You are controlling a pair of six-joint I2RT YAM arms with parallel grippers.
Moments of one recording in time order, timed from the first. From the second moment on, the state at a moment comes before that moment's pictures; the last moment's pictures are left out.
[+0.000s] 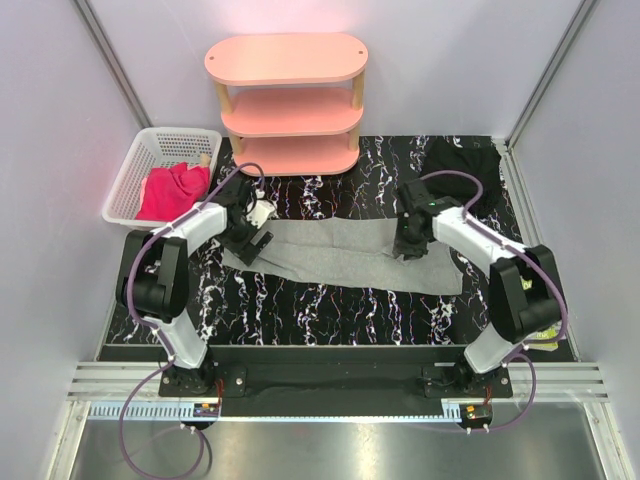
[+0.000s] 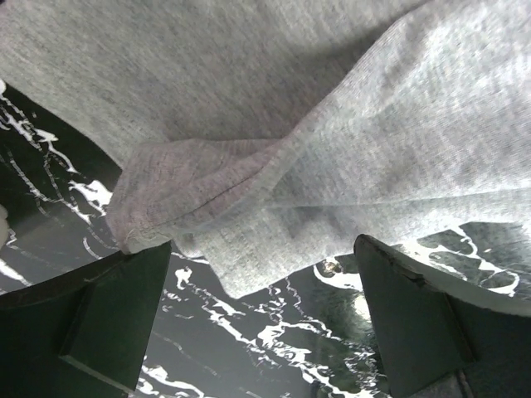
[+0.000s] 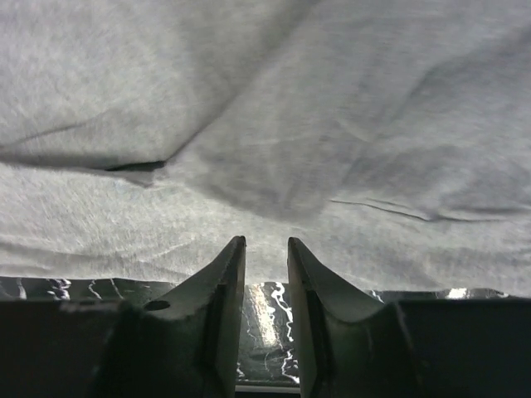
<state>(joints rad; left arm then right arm) -0.22 1.74 1.14 -0.69 -0.02 0.45 0.36 1.62 1.12 -0.70 0.04 0.56</state>
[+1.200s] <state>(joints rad) -0.20 1.60 0.92 -0.59 0.00 0.42 0.47 1.72 1.27 -0.83 0.36 0.48</state>
